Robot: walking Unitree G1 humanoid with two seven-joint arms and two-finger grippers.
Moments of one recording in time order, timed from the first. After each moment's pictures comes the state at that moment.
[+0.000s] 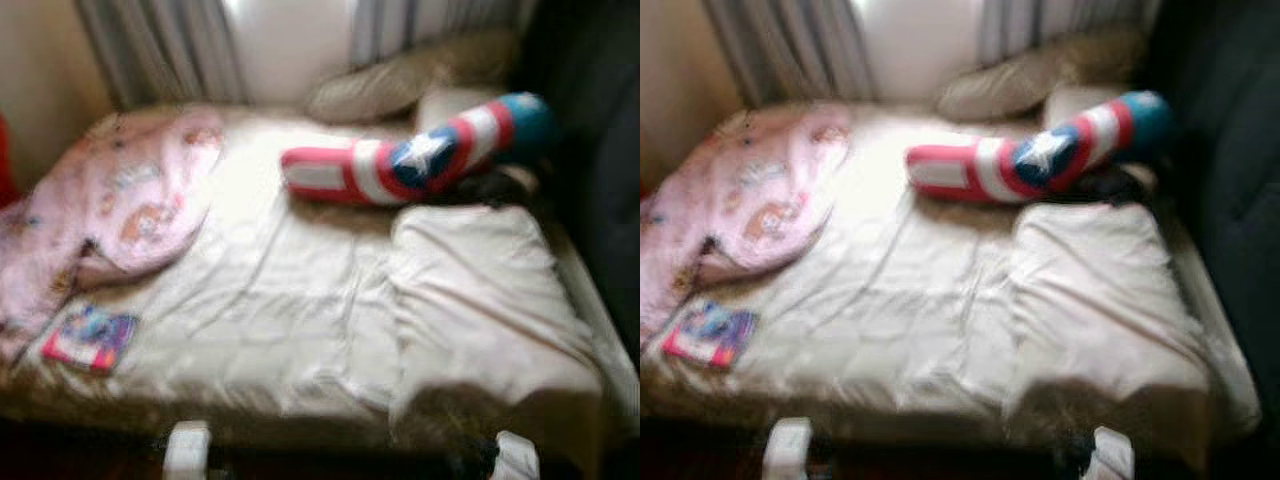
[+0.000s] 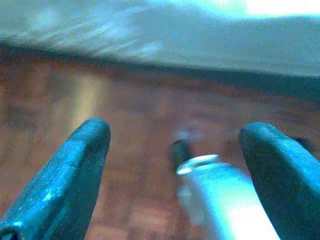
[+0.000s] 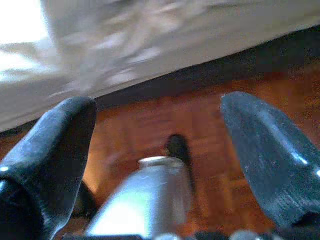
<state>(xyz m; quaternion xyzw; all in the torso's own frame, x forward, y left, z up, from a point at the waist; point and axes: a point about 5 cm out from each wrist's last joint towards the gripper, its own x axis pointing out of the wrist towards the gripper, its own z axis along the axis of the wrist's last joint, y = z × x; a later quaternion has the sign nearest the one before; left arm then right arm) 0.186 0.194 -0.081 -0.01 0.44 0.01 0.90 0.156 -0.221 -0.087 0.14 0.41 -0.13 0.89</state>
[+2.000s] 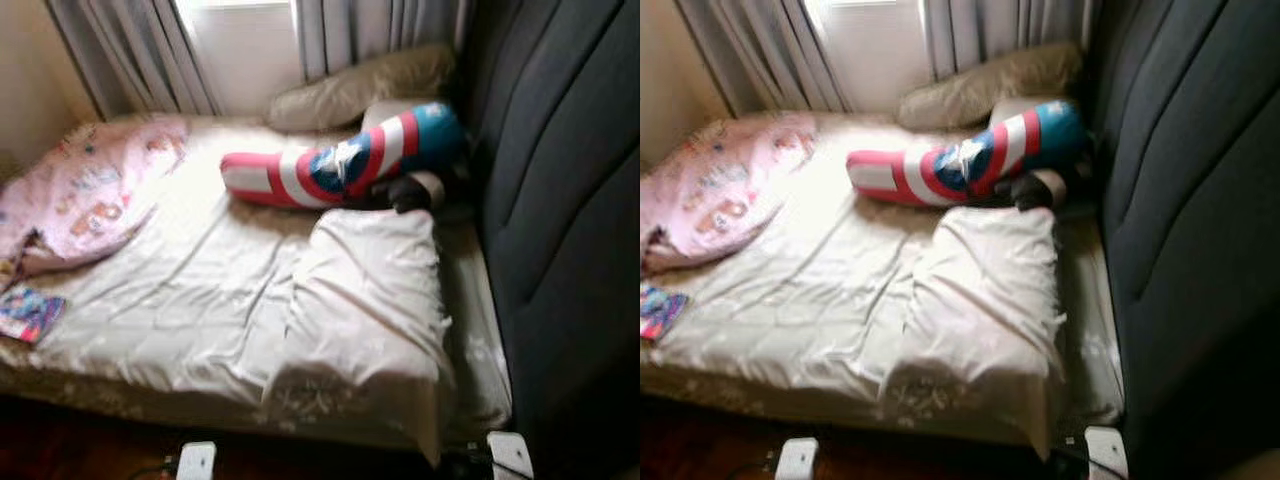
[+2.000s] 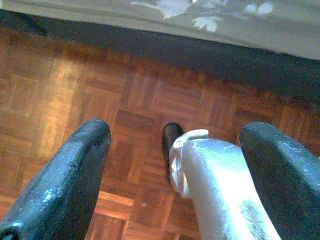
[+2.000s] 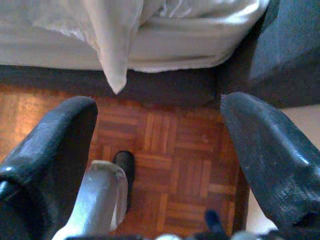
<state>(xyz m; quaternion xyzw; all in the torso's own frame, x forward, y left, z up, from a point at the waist) 0.166 0.197 -0.088 -0.03 0.45 0.02 0.89 0.161 -0.230 -0.083 0.02 0.44 -0.04 0.90</state>
